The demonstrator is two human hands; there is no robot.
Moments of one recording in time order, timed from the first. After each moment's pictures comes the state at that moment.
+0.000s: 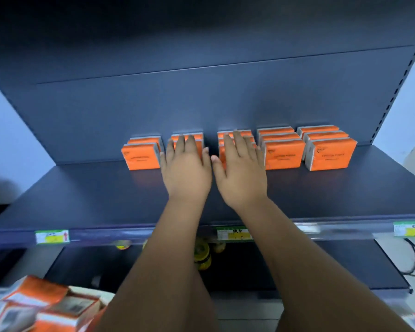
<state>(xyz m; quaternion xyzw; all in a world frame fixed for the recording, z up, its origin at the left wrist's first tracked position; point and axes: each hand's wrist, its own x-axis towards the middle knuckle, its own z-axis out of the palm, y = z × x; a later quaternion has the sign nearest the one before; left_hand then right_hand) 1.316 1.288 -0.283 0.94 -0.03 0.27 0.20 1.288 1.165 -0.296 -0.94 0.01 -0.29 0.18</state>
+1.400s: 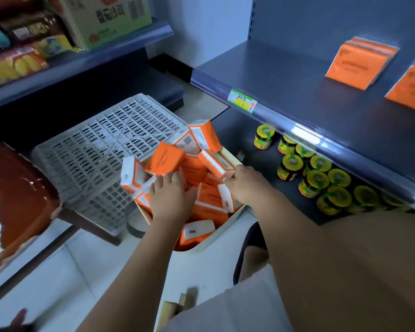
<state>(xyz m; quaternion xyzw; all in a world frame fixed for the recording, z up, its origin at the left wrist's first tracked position) 1.019 1.619 -0.488 0.91 0.39 0.05 0.13 1.153 1.479 -0.438 -0.94 -0.21 0.23 0.16</state>
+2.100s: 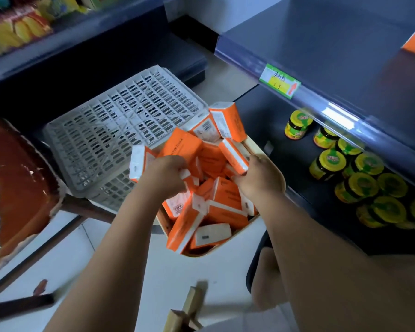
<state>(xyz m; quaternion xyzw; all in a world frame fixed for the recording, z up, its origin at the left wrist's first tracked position) 1.028 1.701 -0.462 0.90 0.35 -0.08 0.24 1.182 1.526 -0.516 -0.95 -0.24 0.14 0.16</state>
